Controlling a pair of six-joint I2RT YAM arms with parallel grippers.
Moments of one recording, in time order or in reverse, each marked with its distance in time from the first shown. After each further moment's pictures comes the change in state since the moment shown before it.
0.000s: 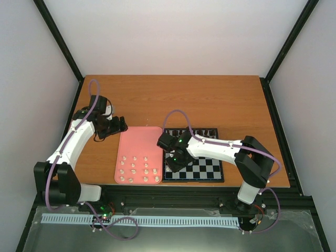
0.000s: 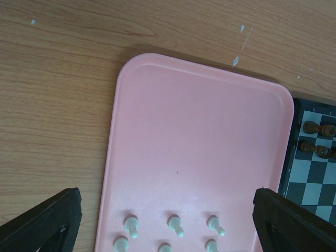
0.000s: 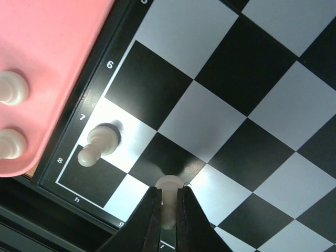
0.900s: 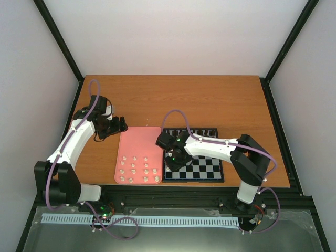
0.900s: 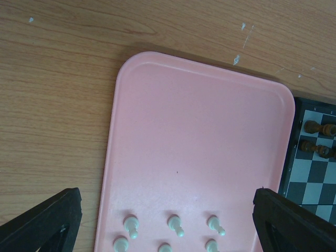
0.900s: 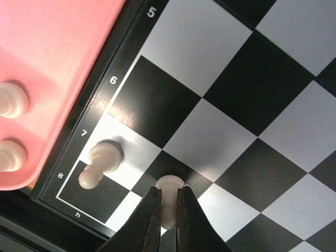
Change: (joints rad) left arm 0.000 0.009 0.000 0.000 0.005 0.000; right arm -0.010 0.040 0.017 0.023 -0.021 -0.020
